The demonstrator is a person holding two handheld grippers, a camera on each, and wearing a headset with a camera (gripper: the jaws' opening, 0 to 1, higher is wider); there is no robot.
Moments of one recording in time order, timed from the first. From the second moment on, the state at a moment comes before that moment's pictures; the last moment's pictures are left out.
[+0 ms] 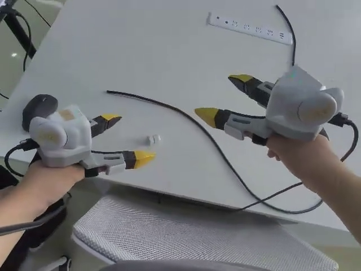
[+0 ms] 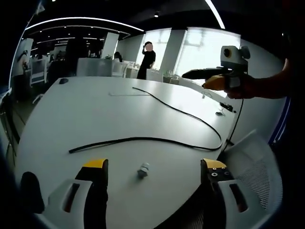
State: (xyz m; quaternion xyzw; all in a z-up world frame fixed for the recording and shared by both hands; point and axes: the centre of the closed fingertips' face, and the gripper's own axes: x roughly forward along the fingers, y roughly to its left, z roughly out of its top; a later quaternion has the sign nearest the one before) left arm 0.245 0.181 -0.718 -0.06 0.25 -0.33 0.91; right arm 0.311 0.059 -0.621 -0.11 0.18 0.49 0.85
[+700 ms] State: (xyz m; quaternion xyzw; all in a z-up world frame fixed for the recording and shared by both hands) left arm 0.226 0.186 -0.696 -0.04 0.27 -0.34 0.90; right arm 0.234 -0.064 -0.696 -0.07 0.29 0.45 0.84
